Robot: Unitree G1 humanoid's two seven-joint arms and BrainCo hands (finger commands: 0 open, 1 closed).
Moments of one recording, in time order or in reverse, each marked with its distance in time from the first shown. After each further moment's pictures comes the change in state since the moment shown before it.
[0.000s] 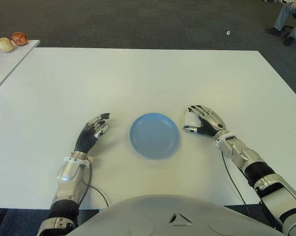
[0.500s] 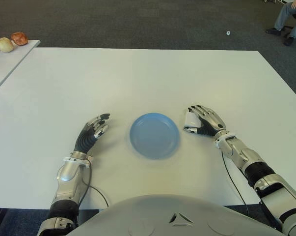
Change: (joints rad) left arm 0.001 -0.001 0.004 0.001 -0.010 -0.009 -0.012; right arm 0.000 0.000 0.002 0.004 0.000 -0.002 -0.008
